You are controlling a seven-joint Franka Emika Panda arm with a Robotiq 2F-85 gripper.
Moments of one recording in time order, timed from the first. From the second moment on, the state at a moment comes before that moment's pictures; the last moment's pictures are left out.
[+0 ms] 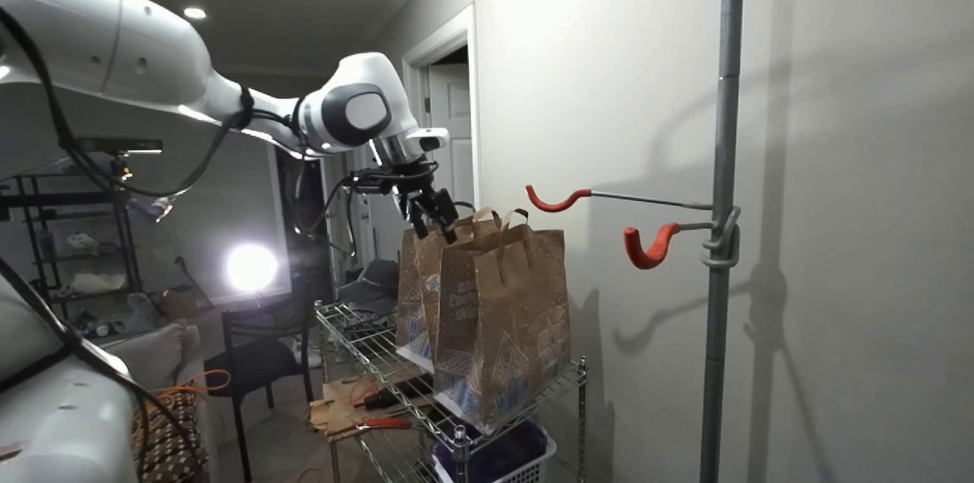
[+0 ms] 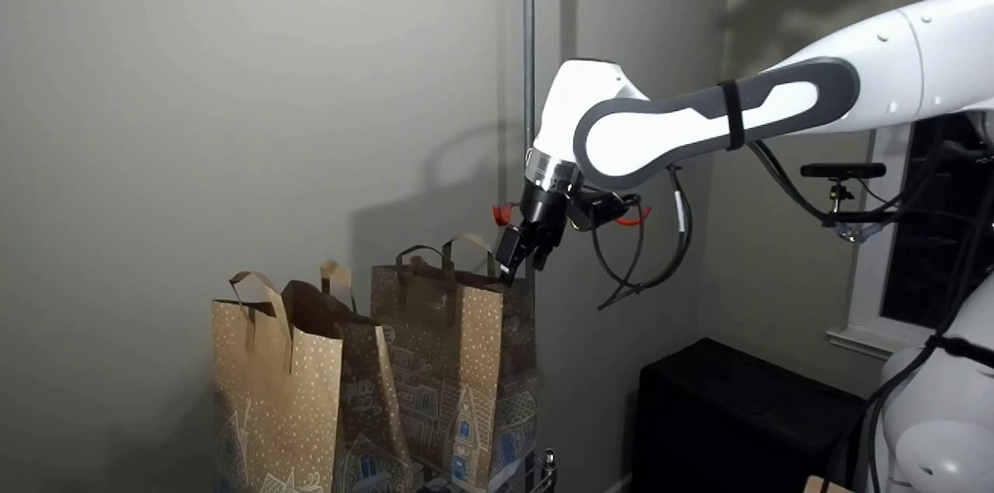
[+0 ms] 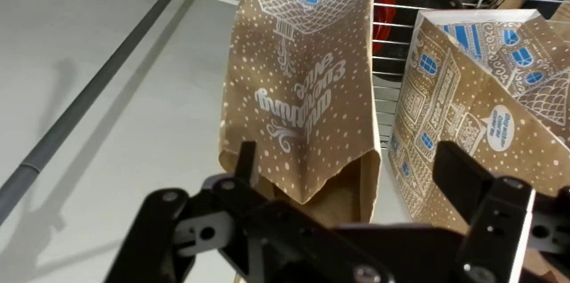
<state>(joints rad) 0.06 -0.40 0.26 -2.21 -0.02 2.17 0.19</state>
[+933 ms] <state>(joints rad) 0.07 -0.25 0.21 -2.08 -0.10 2.20 0.18</state>
